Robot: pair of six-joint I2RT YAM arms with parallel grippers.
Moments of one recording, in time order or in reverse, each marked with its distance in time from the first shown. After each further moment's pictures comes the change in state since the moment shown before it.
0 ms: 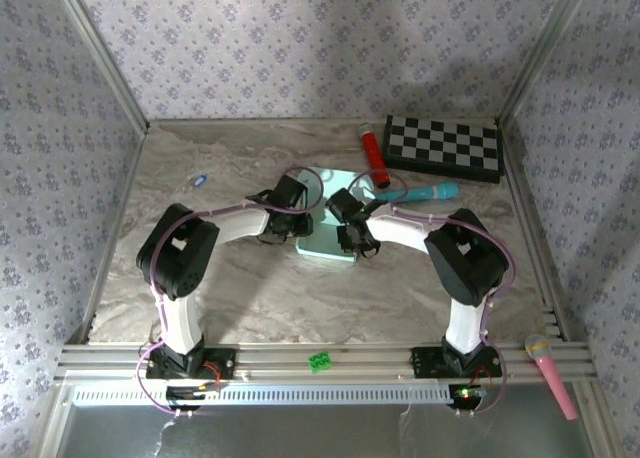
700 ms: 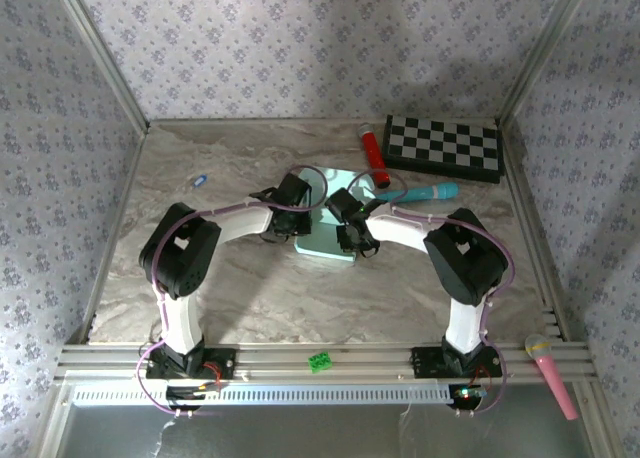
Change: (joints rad) left arm -0.018 0.014 0.053 -0.066 -0.046 0.023; right arm 0.001 0.004 0.005 -0.003 0.000 0.001
